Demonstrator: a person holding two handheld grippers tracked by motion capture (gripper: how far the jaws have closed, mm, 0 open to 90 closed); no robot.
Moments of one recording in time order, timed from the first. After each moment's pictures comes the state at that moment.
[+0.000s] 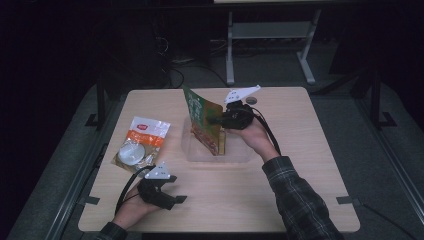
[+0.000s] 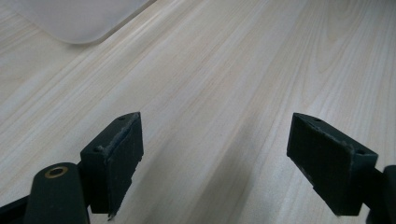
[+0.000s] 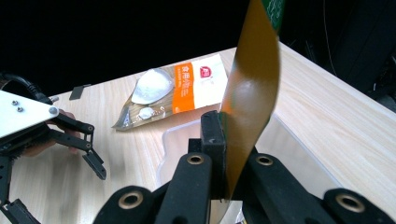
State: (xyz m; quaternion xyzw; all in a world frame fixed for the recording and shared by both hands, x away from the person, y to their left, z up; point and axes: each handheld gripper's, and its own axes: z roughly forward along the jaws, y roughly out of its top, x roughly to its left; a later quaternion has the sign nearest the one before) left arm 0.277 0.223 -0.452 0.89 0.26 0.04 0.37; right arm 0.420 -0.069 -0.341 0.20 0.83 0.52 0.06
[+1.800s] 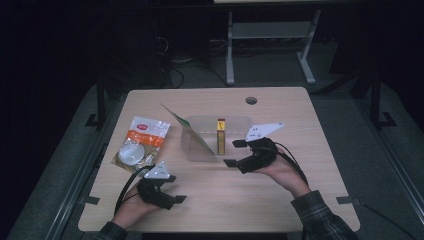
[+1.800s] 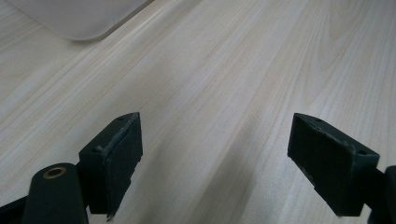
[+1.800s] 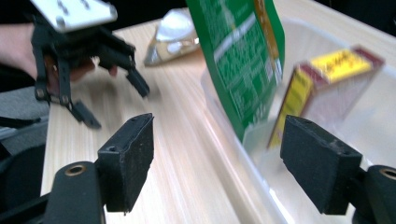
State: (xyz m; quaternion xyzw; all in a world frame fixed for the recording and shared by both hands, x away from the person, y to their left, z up) left arm 0.279 0.225 -0.452 0.89 0.27 0.04 0.37; right arm 0.332 -0.119 -0.377 0.22 0.85 0.48 0.06
